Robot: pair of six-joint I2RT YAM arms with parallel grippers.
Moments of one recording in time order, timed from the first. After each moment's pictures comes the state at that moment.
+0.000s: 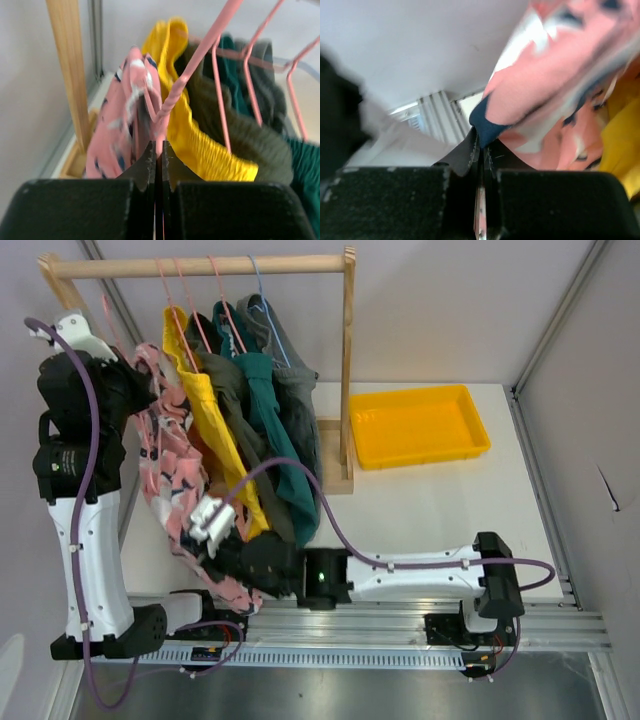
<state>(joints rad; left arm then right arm) 0.04 1.22 1.95 -0.88 -0.16 -0.27 1.61 1.73 1.58 0.15 0.45 0.09</state>
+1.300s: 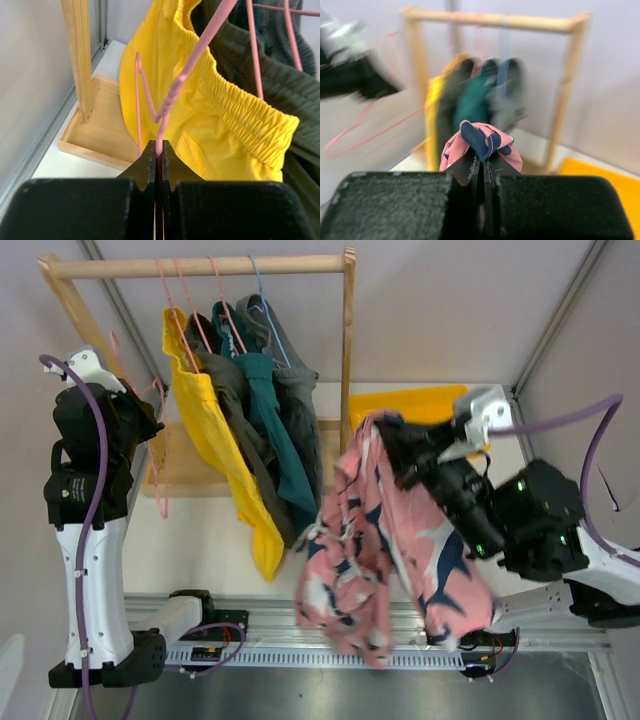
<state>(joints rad) 0.03 1.05 1.67 -0.88 -0.18 -0.31 1.56 1.08 1.63 -0.18 0.86 -0.22</state>
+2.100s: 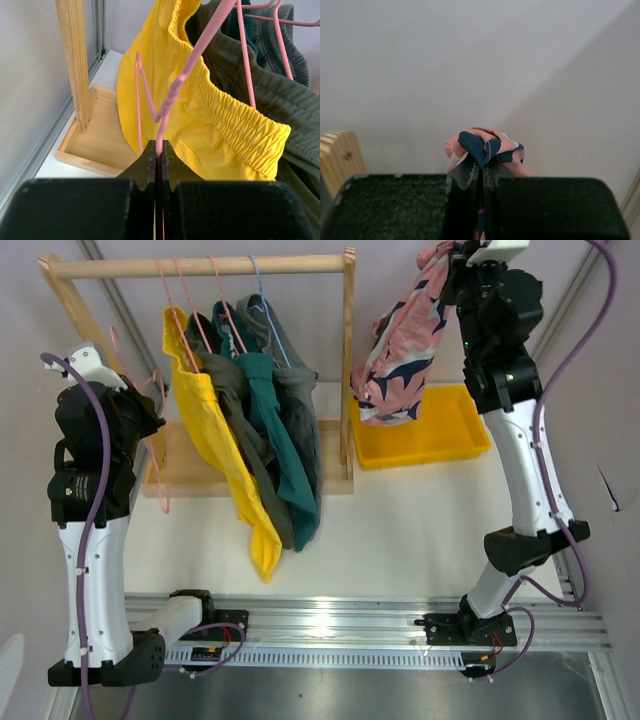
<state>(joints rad) 0.02 1.05 1.65 -0.81 -0.18 -0.30 0.38 1.71 2.35 -0.23 0.26 -0.12</state>
